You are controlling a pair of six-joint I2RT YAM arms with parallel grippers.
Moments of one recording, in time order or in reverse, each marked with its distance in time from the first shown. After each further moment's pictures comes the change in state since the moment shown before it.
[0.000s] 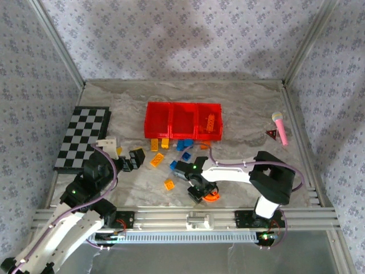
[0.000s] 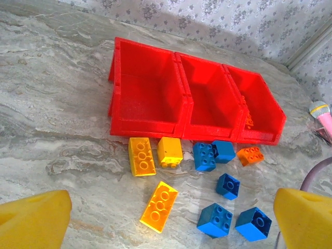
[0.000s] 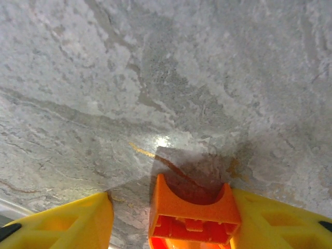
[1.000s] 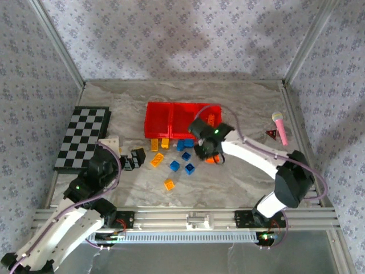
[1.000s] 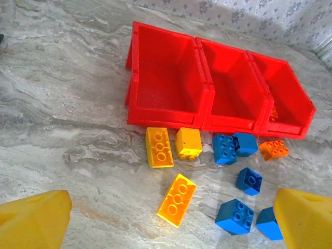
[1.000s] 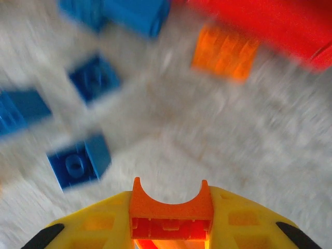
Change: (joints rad) left arm 0.000 0.069 0.000 -0.016 -0.043 0.000; right arm -0.377 -0.150 0.294 -0.024 0.148 -0.031
